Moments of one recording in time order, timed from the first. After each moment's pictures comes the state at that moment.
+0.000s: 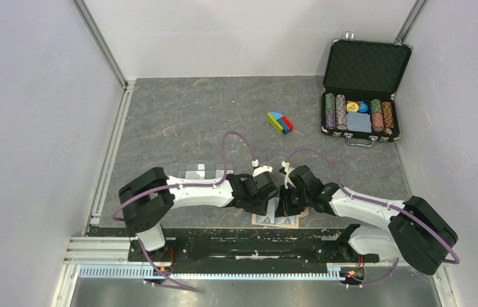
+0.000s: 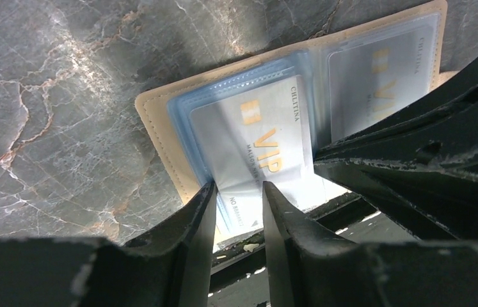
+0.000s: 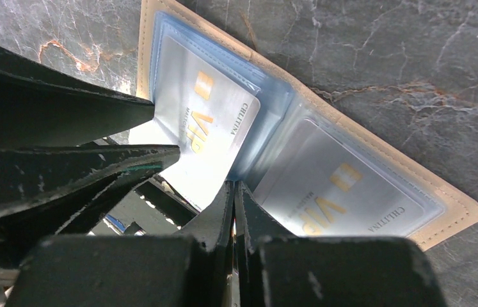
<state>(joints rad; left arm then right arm) -1.18 1.72 1.02 -0.41 -0.11 -0.84 0.74 1.21 0.41 -0.18 -0.32 0.59</state>
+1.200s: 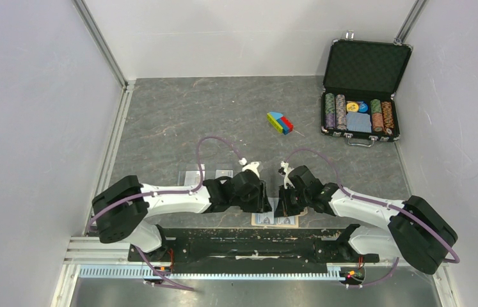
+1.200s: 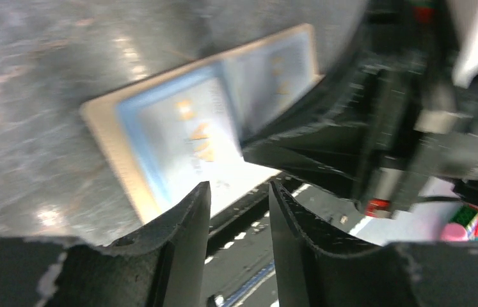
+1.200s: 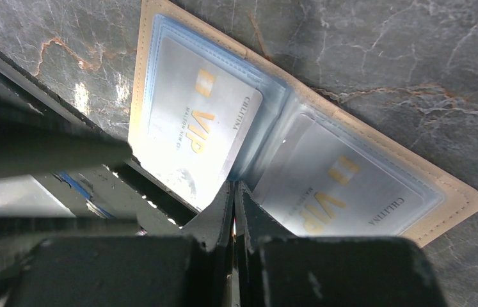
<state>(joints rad) -1.14 1.51 0.78 -0.05 0.00 -0.94 0.75 1.21 0.41 -0.18 -0.32 0.59</state>
